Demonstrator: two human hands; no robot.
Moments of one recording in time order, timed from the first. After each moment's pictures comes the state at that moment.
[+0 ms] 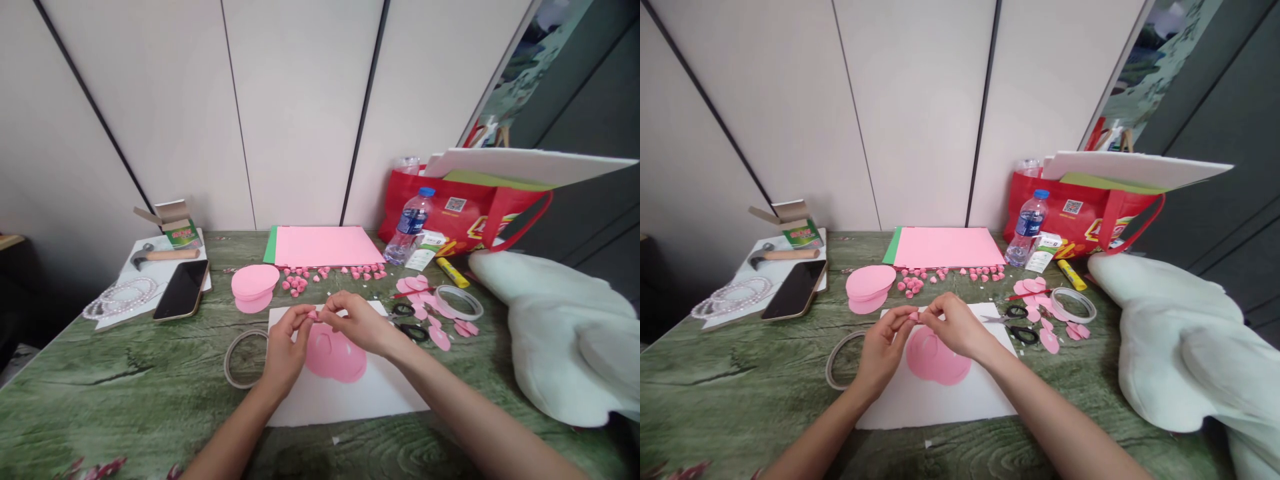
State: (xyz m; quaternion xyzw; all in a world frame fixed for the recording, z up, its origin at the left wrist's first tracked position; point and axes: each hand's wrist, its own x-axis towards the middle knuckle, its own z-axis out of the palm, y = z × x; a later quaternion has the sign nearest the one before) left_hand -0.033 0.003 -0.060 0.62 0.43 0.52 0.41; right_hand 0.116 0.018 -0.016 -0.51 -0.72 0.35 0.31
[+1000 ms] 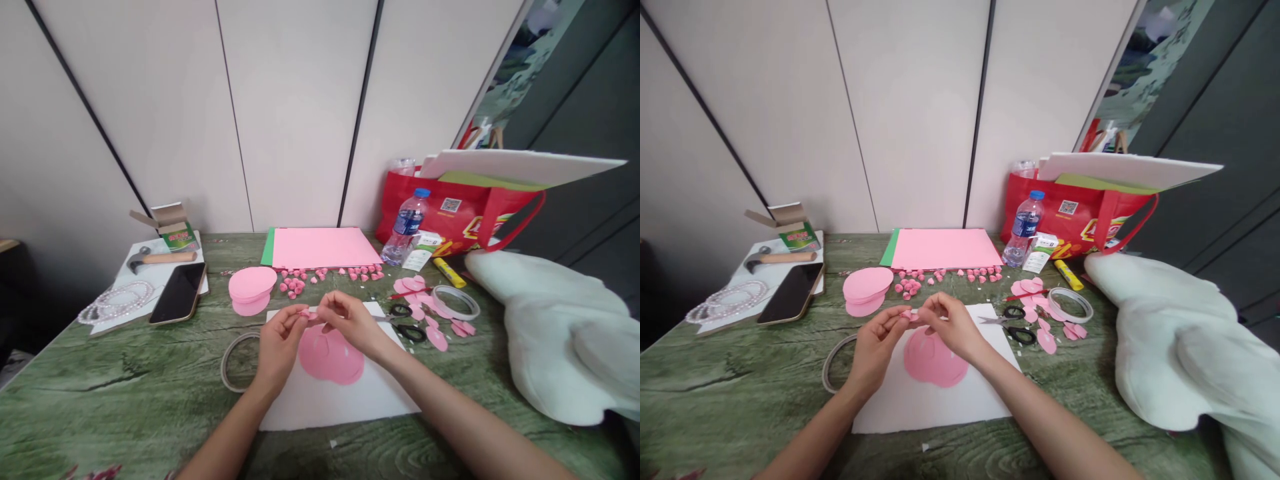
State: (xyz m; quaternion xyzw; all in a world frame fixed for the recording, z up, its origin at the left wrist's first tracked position) left_hand -0.032 0.009 -0.057 0.49 0.41 0.55 0.54; right_hand 0.115 0.017 -0.037 -0.44 -0.62 0.46 0.45
